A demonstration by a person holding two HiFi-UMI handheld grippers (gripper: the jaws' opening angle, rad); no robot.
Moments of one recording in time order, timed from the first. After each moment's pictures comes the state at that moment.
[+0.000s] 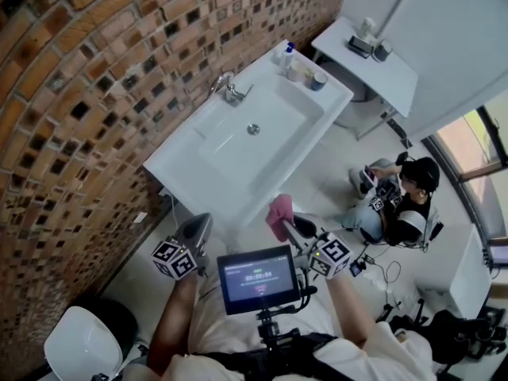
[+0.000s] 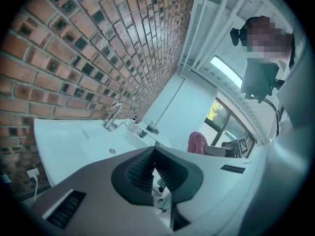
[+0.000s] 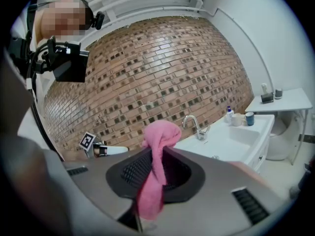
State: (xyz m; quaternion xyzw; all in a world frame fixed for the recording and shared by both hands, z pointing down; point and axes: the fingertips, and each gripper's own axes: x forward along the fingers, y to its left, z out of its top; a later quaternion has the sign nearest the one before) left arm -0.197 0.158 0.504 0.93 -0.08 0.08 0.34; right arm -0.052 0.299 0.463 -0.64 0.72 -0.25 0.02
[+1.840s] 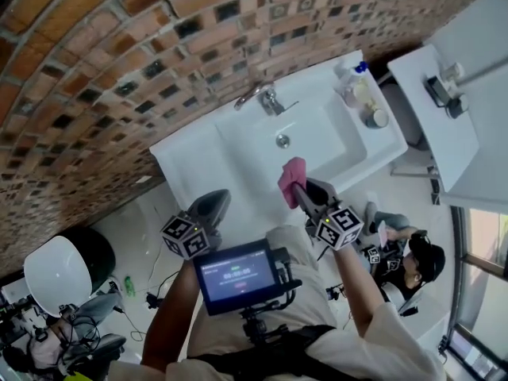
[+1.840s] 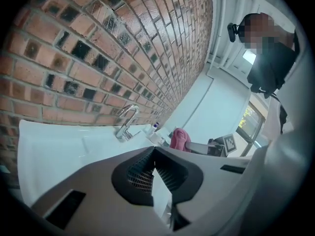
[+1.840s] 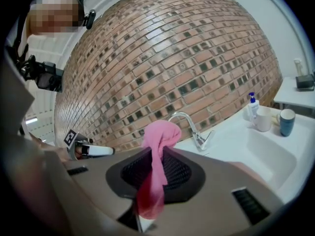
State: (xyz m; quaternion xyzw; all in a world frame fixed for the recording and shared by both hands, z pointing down) left arm -0.037 0.038 0.527 0.89 -0.22 0.09 0.38; right arm 0.139 0.077 0.530 -0.52 0.79 -0.32 -0.01
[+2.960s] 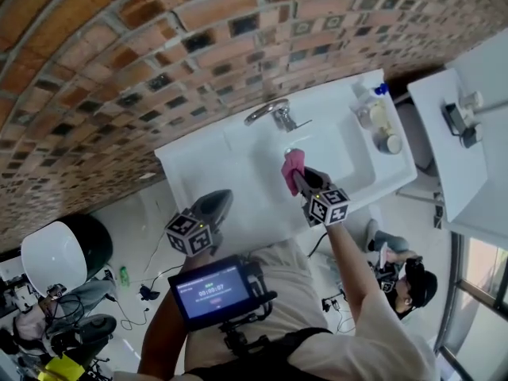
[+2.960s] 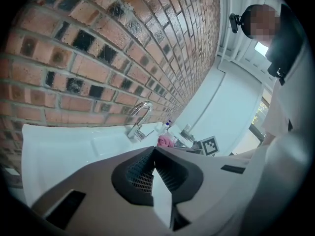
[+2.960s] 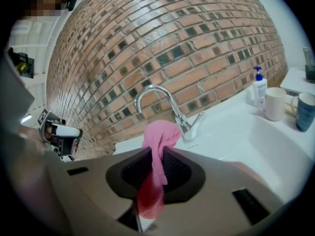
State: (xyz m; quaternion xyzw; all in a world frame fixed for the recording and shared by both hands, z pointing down) left arm -0.026 -0.008 0.563 0.87 -0.27 0.13 0.38; right arm 0.174 -0.016 0.662 -0.51 0.78 -0.36 -0.08
